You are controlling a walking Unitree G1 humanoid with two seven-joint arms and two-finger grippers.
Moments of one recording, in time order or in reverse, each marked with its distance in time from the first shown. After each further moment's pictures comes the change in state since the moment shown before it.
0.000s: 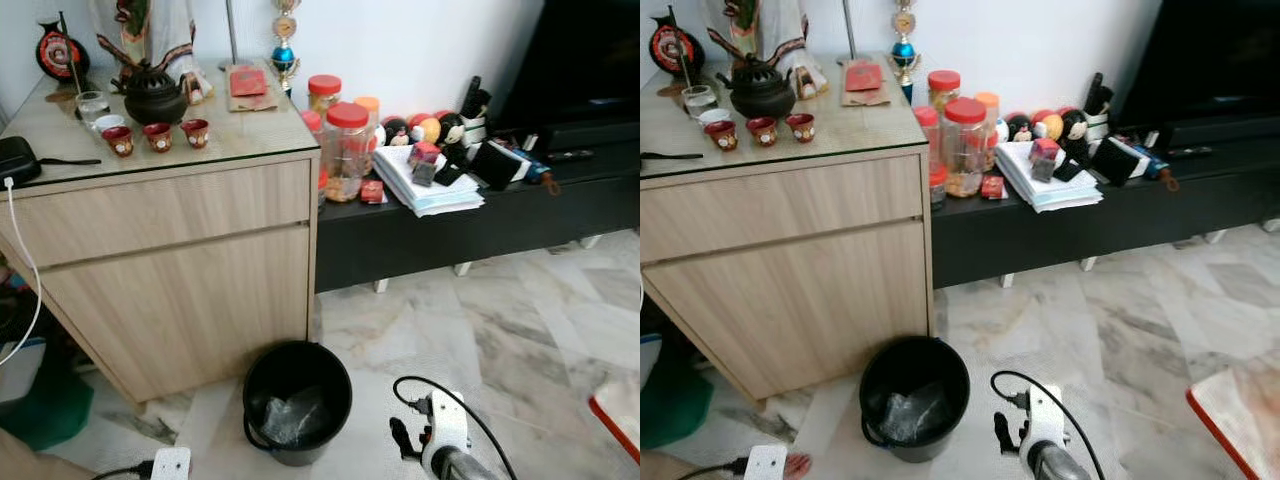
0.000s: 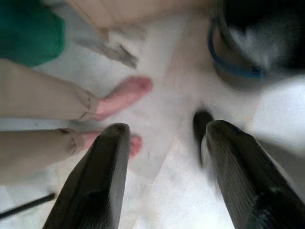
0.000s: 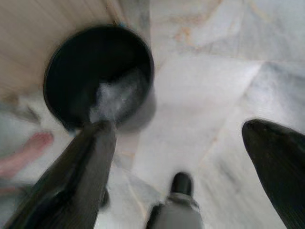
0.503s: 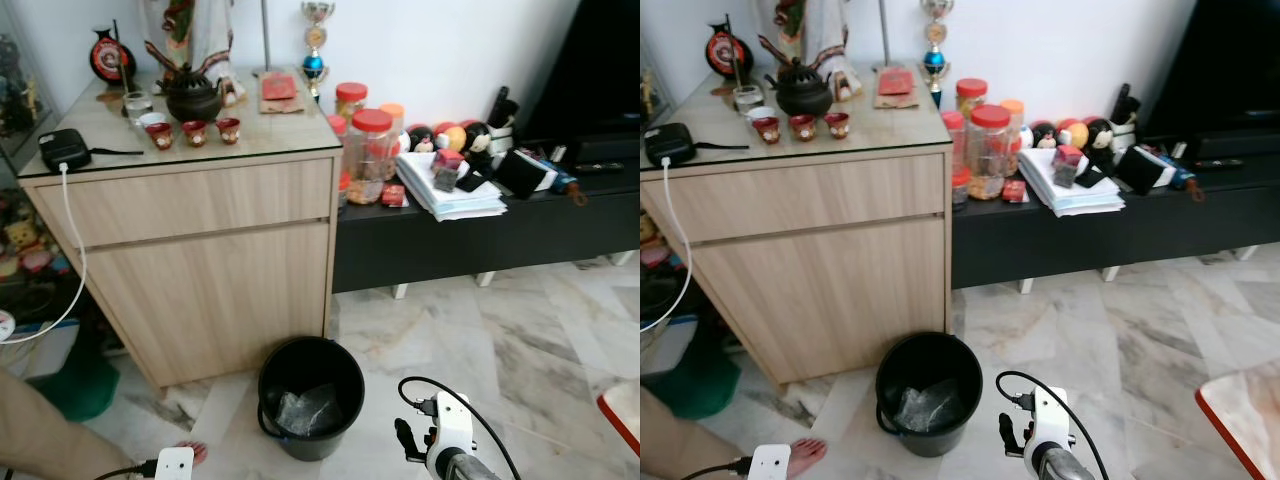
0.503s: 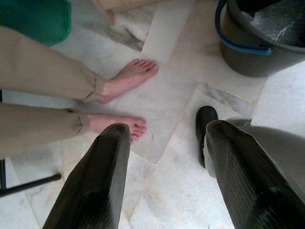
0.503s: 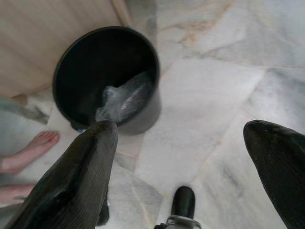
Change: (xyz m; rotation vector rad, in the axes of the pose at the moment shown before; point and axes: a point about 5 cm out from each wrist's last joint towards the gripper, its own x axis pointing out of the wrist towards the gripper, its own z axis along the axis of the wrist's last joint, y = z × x) left arm -0.003 -0.002 -0.010 -0.012 0.045 0.003; right arm 0.002 -0.002 0.014 0.002 -0.037 -0.012
